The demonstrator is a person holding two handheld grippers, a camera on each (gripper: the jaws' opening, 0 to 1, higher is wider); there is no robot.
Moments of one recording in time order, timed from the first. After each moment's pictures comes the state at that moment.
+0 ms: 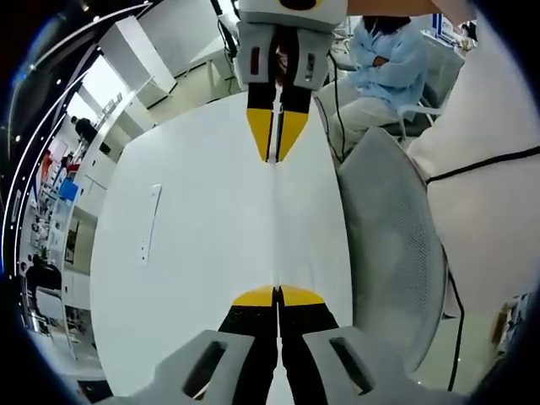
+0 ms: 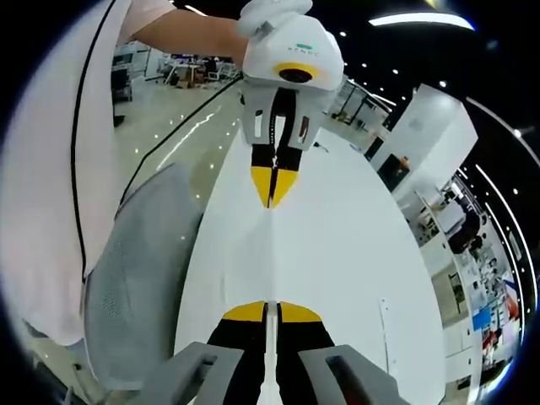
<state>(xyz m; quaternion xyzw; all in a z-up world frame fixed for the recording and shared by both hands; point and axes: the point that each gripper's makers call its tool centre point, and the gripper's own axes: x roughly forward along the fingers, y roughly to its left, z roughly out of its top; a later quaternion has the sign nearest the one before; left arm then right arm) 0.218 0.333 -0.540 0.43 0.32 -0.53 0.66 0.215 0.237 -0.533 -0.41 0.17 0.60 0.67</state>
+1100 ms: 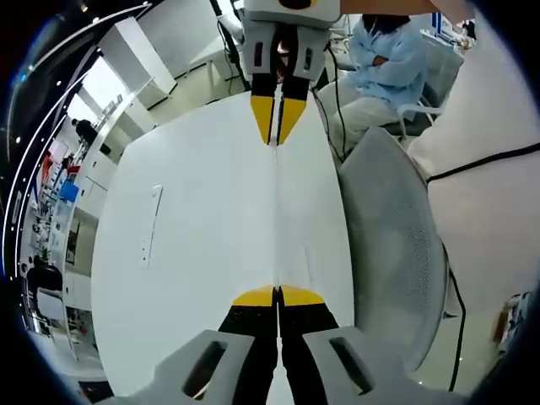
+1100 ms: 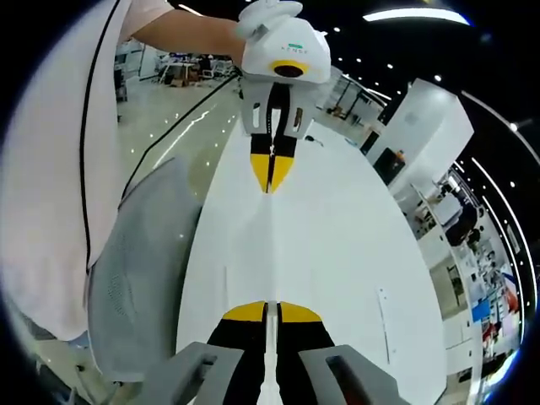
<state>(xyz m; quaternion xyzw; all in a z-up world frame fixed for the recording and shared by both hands) 0.215 0.331 -0.536 0.43 0.32 -0.53 0.66 0.214 0.217 -0.533 -0.41 0.18 0.58 0.67</state>
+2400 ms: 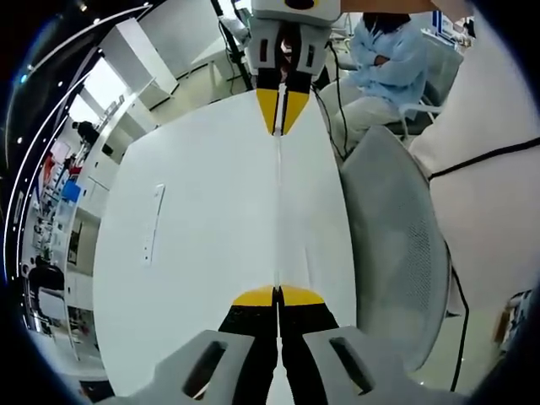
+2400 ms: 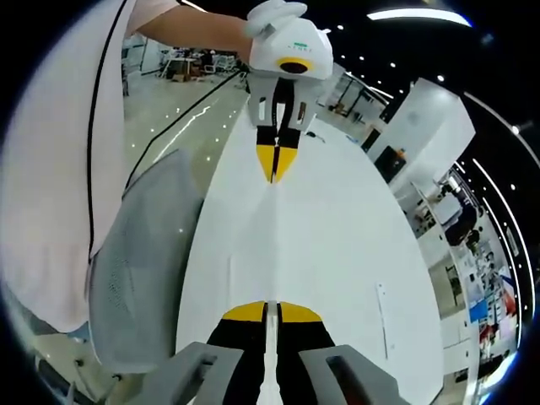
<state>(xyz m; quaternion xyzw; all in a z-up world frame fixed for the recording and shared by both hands) 0.217 0.334 -0.538 0.43 0.31 -0.53 0.66 0.212 0.206 -0.536 -0.42 0.19 0.58 0.67</state>
